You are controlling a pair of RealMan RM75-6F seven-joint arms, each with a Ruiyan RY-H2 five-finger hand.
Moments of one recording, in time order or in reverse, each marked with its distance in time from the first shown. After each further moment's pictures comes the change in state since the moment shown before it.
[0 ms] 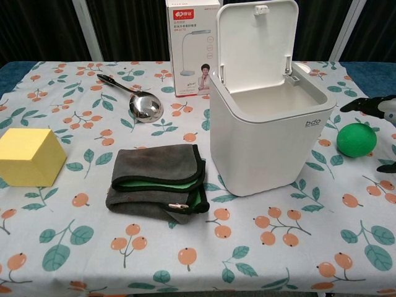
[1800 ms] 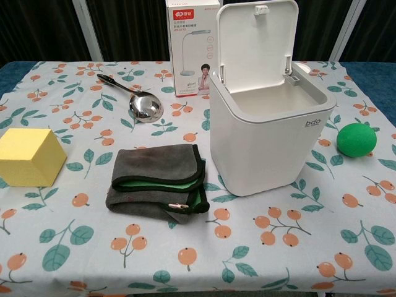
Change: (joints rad) left arm -0.004 0.022 -0.019 -0.027 -0.015 0.001 0.020; right arm -0.345 0.199 -0.045 -0.049 -0.290 0.521 0.397
